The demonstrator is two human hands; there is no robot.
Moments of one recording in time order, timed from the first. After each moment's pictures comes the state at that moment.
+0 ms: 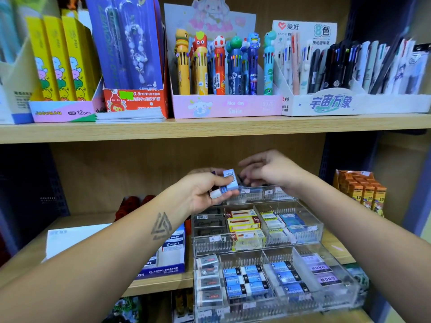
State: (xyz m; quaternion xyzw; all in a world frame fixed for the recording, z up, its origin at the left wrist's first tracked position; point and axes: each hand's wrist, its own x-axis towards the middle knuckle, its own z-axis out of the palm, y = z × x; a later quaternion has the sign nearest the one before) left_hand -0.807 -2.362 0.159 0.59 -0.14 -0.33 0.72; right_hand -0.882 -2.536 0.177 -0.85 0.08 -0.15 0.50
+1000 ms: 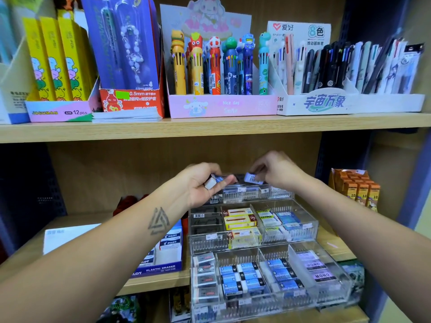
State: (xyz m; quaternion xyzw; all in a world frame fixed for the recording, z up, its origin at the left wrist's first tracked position) left_hand -0.804 -2.369 0.169 0.51 -0.10 -0.31 0.80; right_hand -0.877 -2.570 0.171 -0.96 0.12 -0.20 0.15
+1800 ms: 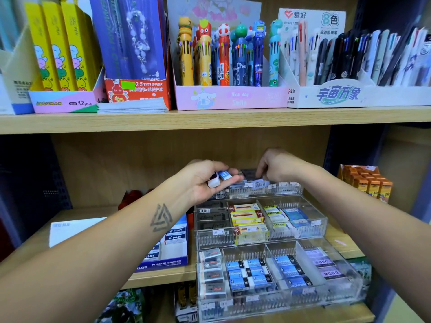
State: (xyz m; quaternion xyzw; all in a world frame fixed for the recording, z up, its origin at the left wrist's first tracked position) left_hand -0.807 -2.359 0.168 0.52 -0.12 -0.35 0.77; right_hand -0.866 -2.551 0.181 -0.98 0.15 -0.09 0.10
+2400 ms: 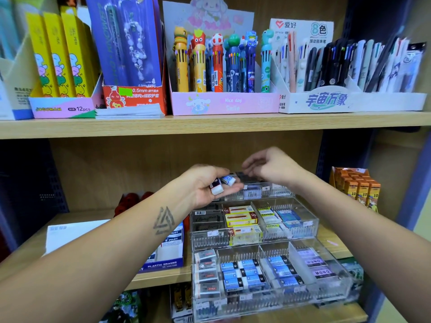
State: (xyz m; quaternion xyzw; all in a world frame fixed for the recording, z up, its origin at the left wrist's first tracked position) left_hand -0.813 -2.370 0.165 0.56 -0.12 -0.35 0.74; right_hand -0.891 -2.538 0.178 -0.91 0.08 -0.20 0.36
